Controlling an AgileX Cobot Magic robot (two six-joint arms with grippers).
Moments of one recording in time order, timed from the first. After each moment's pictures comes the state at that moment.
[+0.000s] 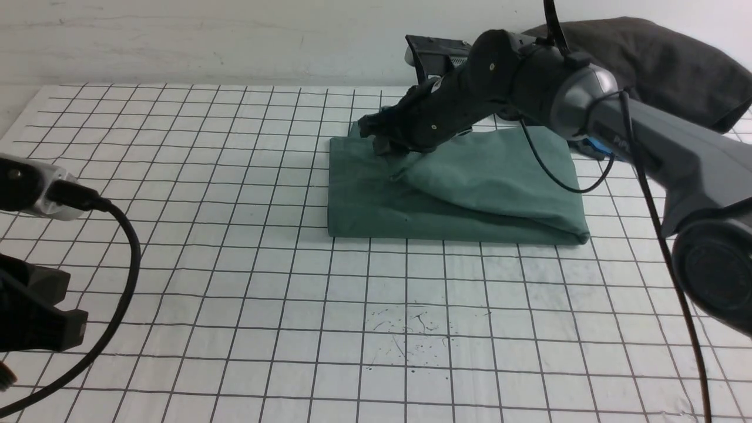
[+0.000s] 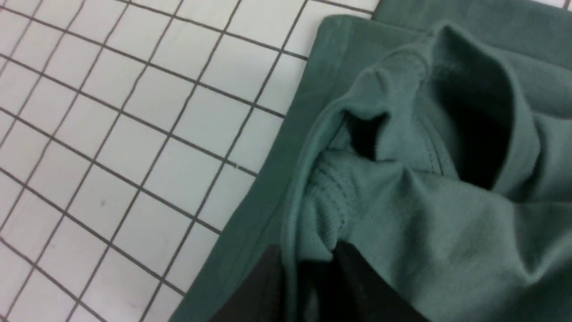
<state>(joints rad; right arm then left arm) 0.44 2.37 -2.19 0.41 0.83 -0.14 -0.08 0.82 -0.73 -0.13 0.75 0.20</state>
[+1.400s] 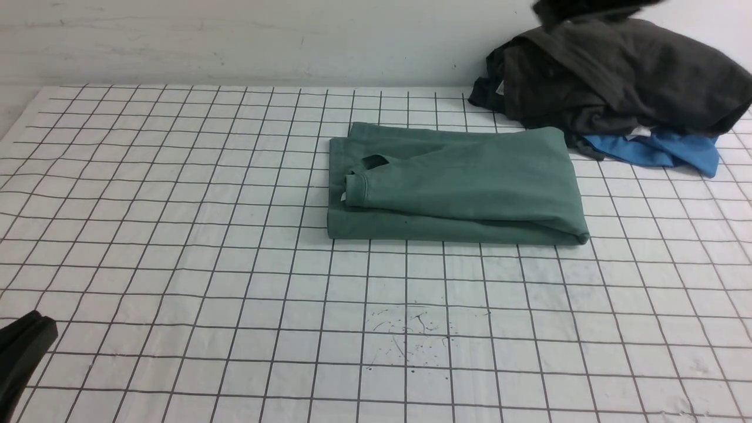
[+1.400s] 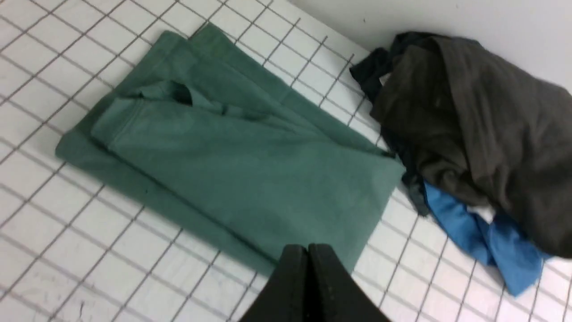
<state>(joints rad) 0.52 1.47 -1.69 -0.26 1.19 -0.04 -0.32 0.13 -0.23 -0.31 0.20 0.52</state>
